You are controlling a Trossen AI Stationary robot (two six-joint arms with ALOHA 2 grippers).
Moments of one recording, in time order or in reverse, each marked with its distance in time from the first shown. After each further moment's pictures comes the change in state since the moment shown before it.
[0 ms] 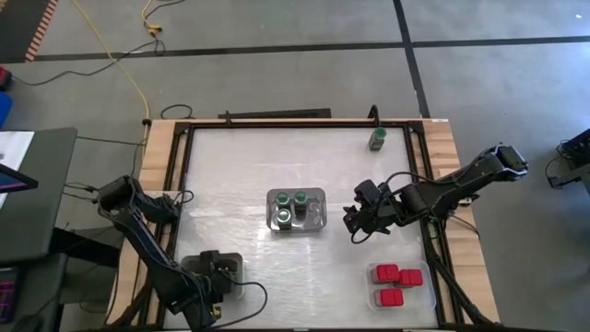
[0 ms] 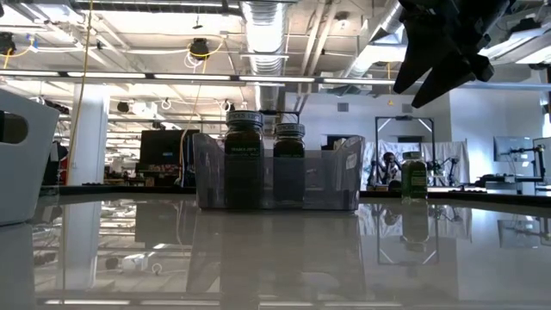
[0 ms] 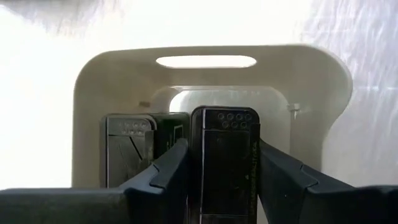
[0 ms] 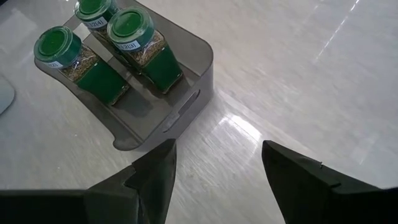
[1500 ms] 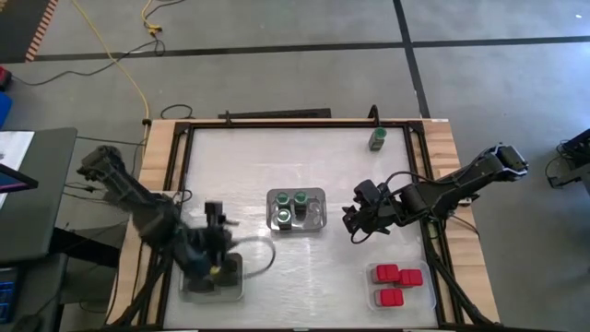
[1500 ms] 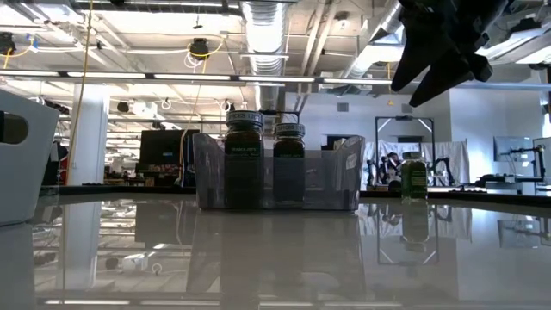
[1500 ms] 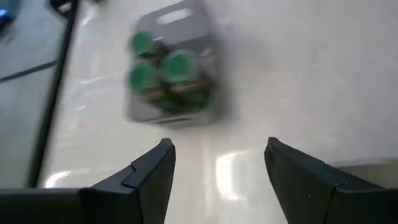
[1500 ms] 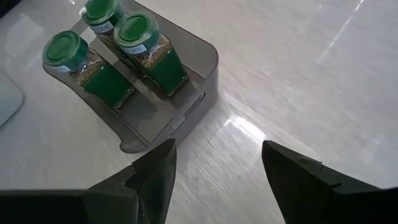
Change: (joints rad) left arm 0.222 -0.401 0.000 -0.073 -0.269 0.542; right arm 0.000 0.000 0.000 0.020 0.000 0.000
